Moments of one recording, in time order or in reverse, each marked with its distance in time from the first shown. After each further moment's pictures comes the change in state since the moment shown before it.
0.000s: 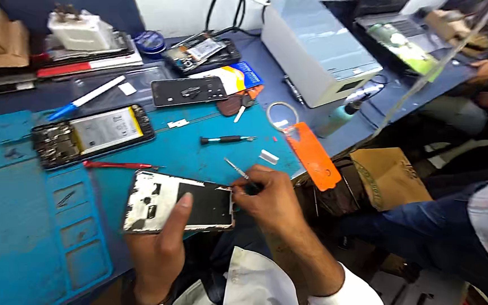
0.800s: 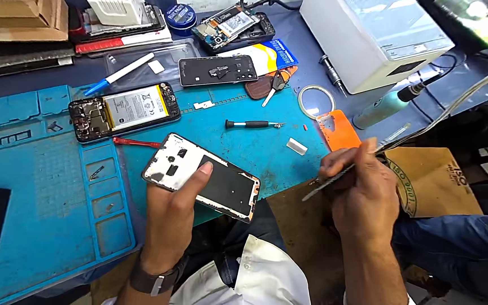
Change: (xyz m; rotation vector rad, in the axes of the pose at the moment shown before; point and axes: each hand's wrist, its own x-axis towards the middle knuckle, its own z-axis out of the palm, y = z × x) left_hand 0.020 0.024 0.002 -0.026 -0.040 -0.369; right_hand -0.012 0.030 -0.048 0.685 0.303 -0.039
